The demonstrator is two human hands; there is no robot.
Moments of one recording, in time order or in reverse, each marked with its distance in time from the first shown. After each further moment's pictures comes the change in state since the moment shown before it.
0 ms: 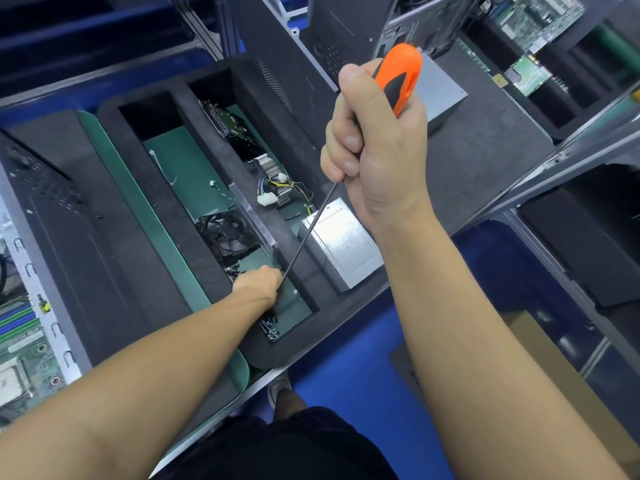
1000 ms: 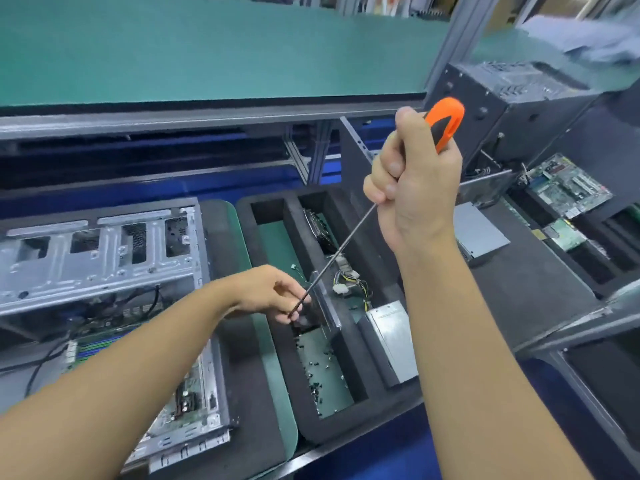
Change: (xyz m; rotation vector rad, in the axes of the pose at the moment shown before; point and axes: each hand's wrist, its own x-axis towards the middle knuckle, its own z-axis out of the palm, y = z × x) left_hand -0.145 -0.122 -0.136 -1.154 0.051 0.355; right_hand 0.017 -0.070 0.136 0.057 -0.052 -0.114
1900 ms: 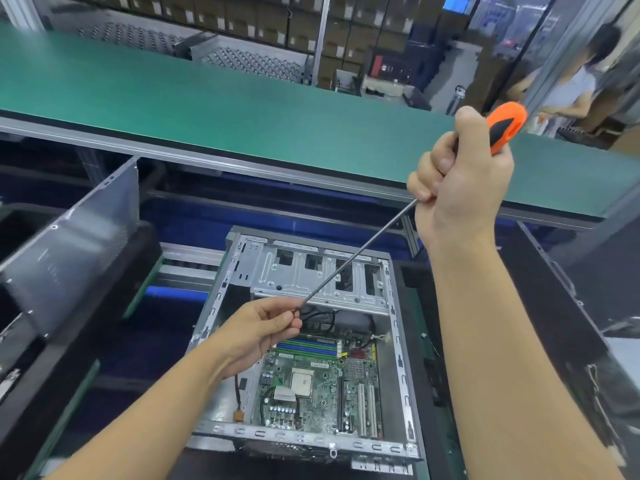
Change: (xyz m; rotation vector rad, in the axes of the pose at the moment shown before) left_hand -0.272 -0.133 -0.096 -0.994 0.617 0.342; right_hand -0.070 0.034 0.277 0.179 -0.253 -0.022
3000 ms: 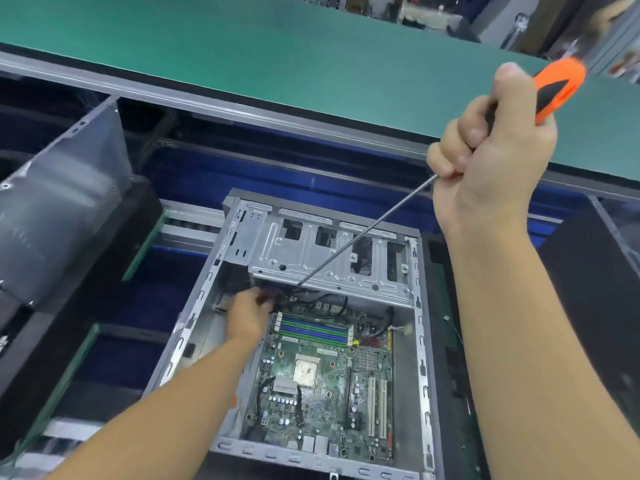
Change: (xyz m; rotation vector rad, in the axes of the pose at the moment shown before) left_hand 0.097 -0.071 -0.062 0.994 0.756 0.034; right_hand 0.039 0.068 -0.022 -0.010 -0.018 0.074
